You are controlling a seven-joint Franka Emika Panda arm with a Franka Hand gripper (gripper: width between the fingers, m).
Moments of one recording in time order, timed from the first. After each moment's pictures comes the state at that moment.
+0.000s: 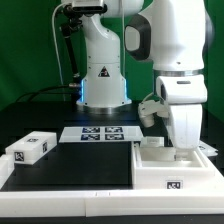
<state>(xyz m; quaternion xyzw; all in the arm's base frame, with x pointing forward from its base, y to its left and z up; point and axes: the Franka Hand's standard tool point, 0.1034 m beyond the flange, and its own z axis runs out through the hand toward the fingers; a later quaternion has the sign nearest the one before) 0.518 0.114 0.034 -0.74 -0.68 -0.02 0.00</state>
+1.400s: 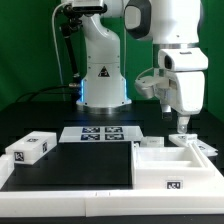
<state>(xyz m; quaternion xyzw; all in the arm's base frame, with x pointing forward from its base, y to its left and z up) 0.446 0.131 0.064 -0.67 -0.74 -0.02 -0.01</state>
